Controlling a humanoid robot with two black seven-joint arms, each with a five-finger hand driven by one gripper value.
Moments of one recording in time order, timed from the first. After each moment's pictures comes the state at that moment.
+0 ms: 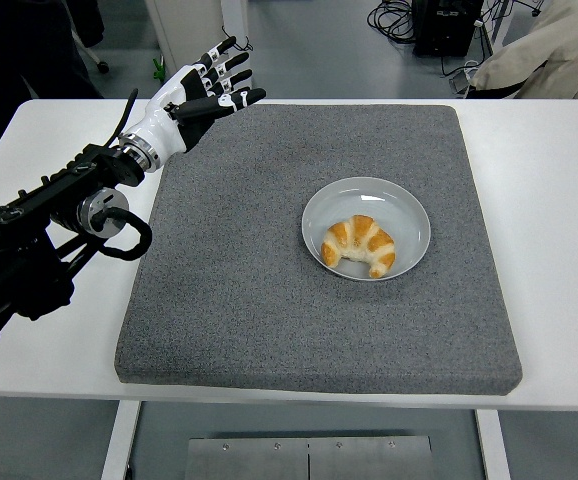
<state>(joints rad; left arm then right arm) -0.91 0.27 -0.59 -0.87 0.24 -0.10 -0.23 -0.06 0.00 0.00 0.13 -0.10 0.02 0.41</state>
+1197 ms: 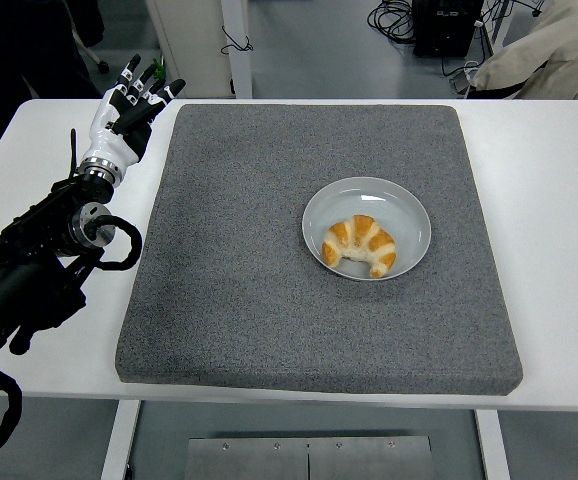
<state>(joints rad) -0.90 0.12 -0.70 -0.46 0.12 -0.11 -0.43 -0.06 0.00 0.01 0.13 -0.10 0.03 0.41</state>
